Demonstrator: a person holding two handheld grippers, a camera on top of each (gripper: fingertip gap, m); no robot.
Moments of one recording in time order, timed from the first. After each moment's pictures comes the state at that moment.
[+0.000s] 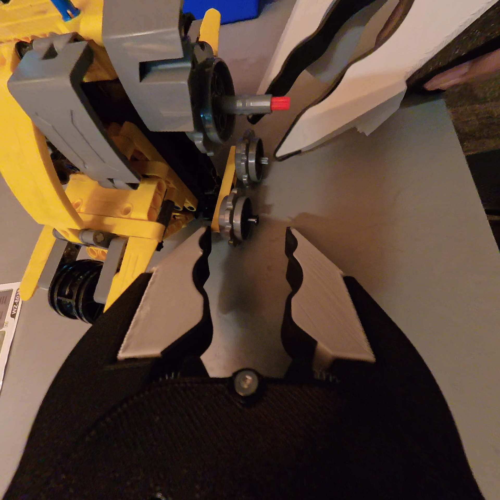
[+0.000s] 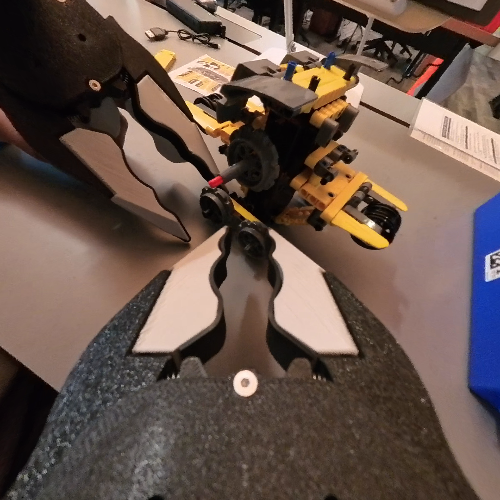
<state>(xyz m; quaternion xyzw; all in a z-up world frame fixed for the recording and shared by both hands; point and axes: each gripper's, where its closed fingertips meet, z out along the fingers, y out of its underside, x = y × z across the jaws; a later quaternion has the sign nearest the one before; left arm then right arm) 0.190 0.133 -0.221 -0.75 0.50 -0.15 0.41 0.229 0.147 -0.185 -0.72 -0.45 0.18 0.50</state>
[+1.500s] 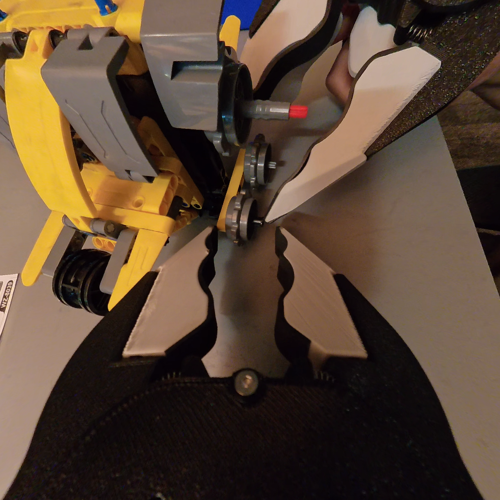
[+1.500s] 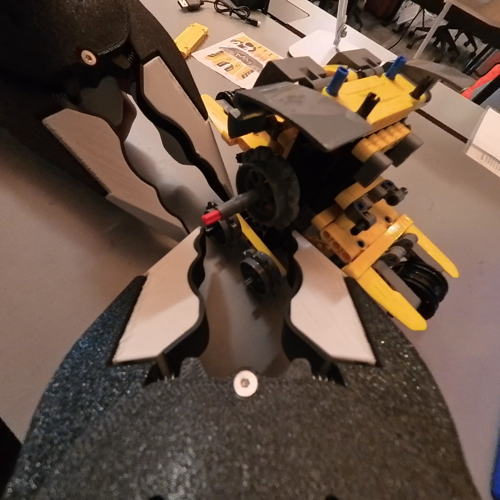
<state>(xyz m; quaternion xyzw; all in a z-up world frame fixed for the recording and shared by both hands) 0.186 0.137 -0.216 -0.76 0.48 -0.17 0.40 0.196 0.160 -0.198 -0.70 -0.52 0.20 0.45</state>
